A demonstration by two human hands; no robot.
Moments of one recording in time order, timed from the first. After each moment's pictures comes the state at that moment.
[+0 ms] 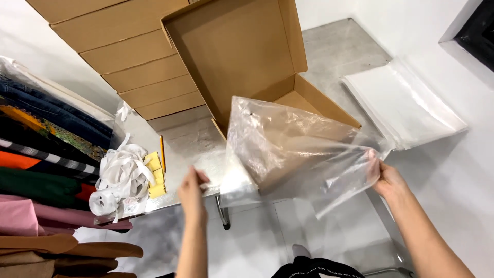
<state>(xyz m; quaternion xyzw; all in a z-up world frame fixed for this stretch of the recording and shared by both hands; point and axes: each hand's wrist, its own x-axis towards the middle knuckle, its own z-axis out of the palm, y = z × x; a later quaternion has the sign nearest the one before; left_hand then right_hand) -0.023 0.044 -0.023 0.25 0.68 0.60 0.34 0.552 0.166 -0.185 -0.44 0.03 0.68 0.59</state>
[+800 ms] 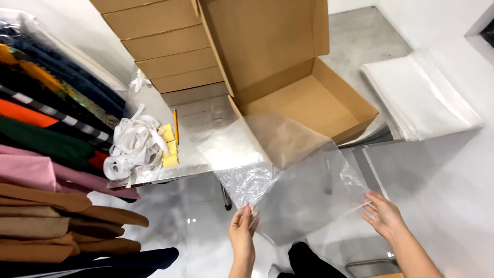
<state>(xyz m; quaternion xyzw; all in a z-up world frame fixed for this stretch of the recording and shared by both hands) 0.074 -0.117 -0.125 -0.05 0.58 0.63 0.52 0.451 -0.019 -0.111 -0.70 -0.08 0.57 0.42</state>
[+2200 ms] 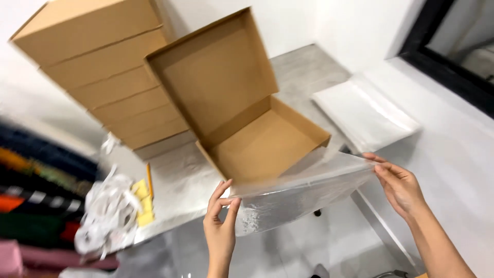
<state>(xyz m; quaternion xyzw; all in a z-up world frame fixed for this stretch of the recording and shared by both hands) 0.099 -0.037 0.091 0.49 0.55 0.60 0.33 0.536 0.025 0.014 -0.48 -0.40 0.48 0.62</state>
